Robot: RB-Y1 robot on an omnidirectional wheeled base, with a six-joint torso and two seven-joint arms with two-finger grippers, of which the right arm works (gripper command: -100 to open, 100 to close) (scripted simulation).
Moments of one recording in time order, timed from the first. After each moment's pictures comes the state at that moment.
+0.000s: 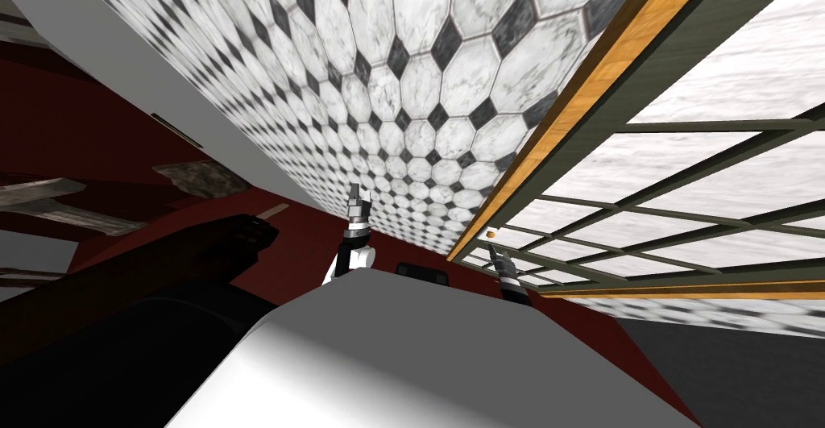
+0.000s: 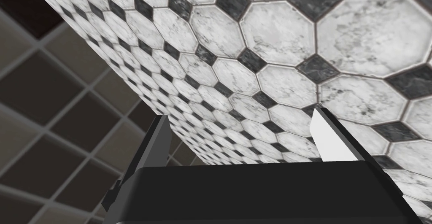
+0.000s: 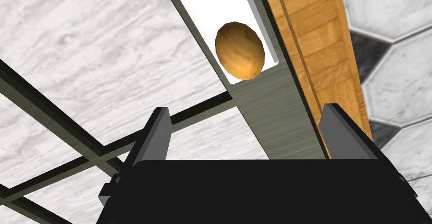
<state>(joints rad) 0.07 -0.30 -0.20 -0.59 0.08 -1.04 0.77</state>
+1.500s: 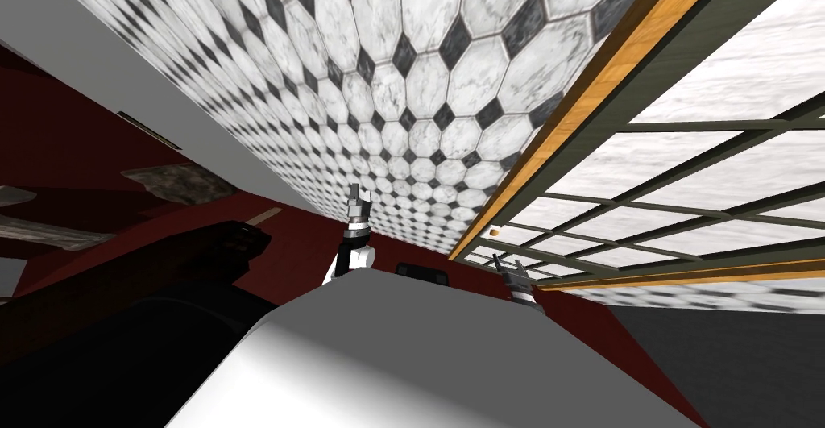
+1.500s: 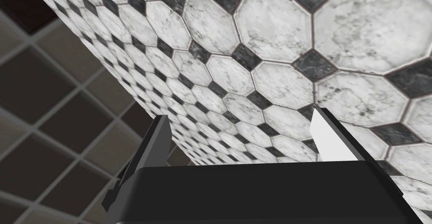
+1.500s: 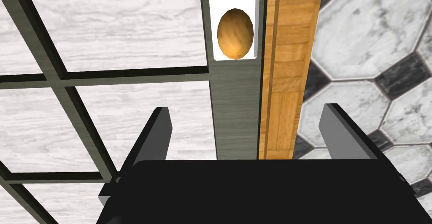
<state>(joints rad) 0.15 -0.34 -0.24 -0.58 0.16 -1.12 1.11</state>
